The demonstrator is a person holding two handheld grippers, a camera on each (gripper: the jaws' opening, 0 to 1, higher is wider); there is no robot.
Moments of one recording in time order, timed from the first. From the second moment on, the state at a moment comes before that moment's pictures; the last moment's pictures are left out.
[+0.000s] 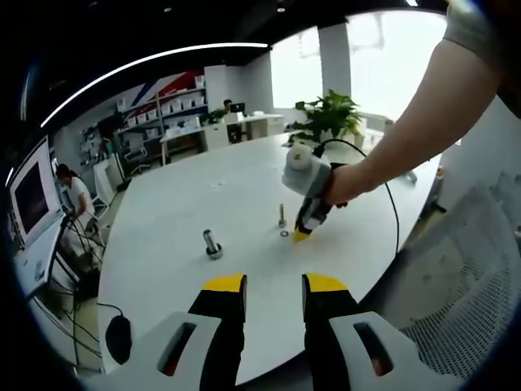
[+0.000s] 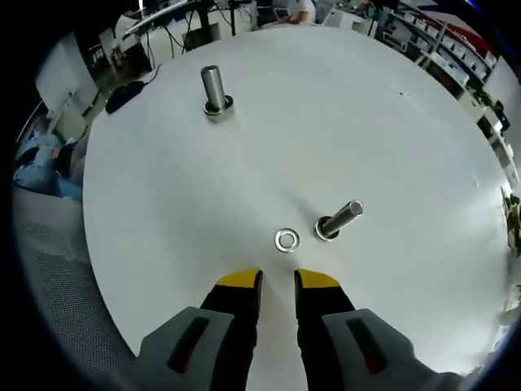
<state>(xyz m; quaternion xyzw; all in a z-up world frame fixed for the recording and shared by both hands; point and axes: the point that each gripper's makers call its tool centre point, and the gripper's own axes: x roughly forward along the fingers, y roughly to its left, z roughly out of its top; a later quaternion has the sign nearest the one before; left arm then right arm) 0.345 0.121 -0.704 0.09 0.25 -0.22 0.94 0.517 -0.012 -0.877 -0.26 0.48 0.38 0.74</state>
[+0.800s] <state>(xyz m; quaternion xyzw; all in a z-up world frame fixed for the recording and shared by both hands) 0.345 0.124 -0.703 0.08 0.25 -0.21 0.94 0.519 -0.008 -0.876 -0.24 0.47 0.37 0.76</state>
